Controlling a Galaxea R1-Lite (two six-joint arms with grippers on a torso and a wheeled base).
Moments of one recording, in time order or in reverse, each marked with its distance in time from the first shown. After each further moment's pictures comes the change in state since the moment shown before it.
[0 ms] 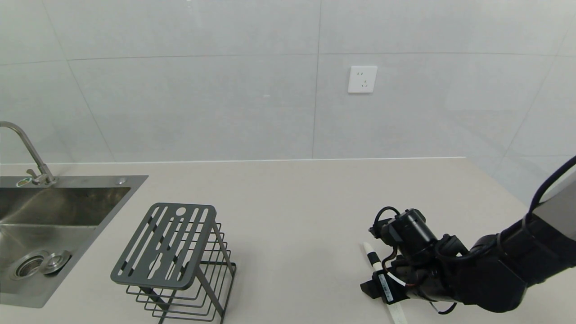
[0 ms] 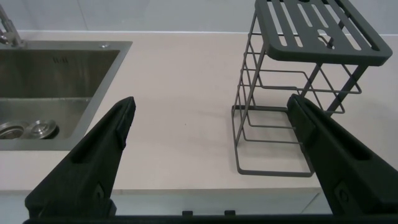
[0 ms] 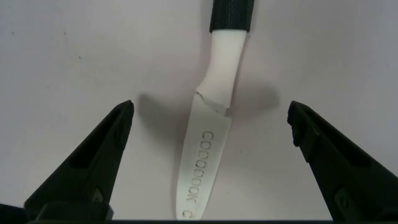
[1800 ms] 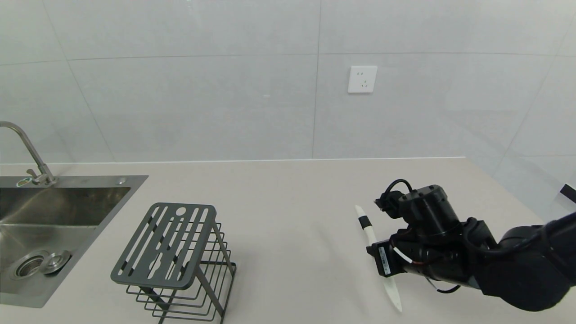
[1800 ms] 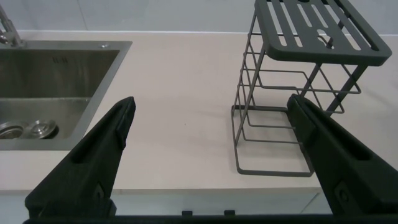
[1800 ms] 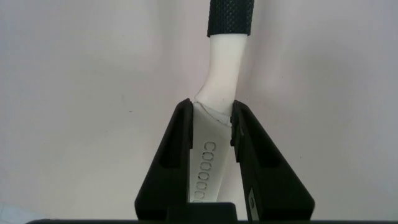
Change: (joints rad) left arm 0.000 0.000 0.000 0.000 -0.001 0.000; right arm -0.004 -0.139 -0.005 -0.129 0.045 -0.029
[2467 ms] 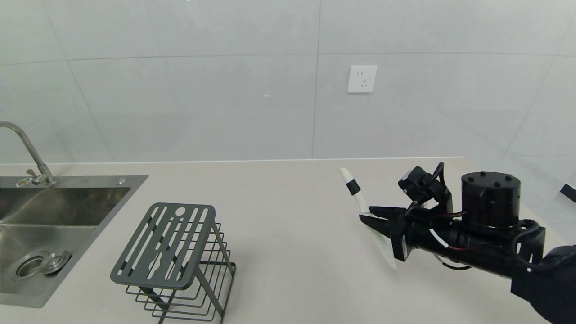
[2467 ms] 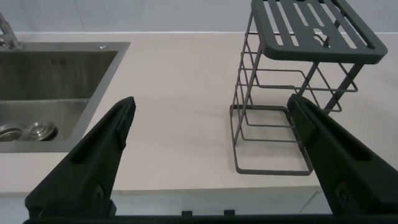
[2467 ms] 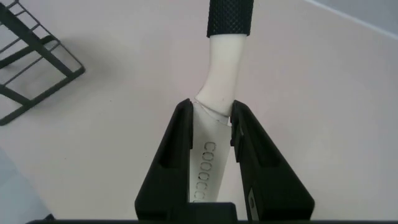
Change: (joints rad) left arm 0.000 0.000 0.000 0.000 -0.010 0.009; right arm -0.132 -0.060 0.193 -0.584 0.434 -0.397
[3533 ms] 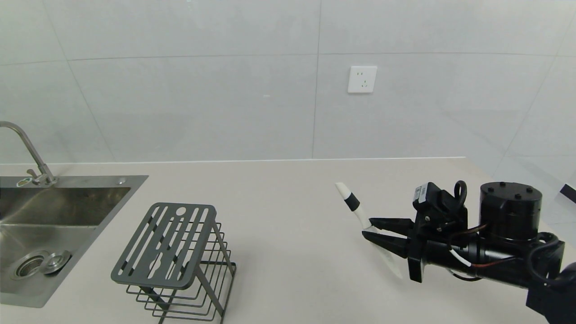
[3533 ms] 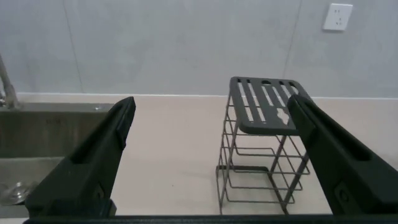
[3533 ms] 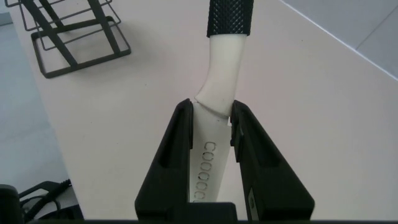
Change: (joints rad) left arm 0.000 0.000 -0.001 -0.237 -0.070 -0.057; right arm -0.039 -0.015 0.104 -0.103 0.218 -0.150
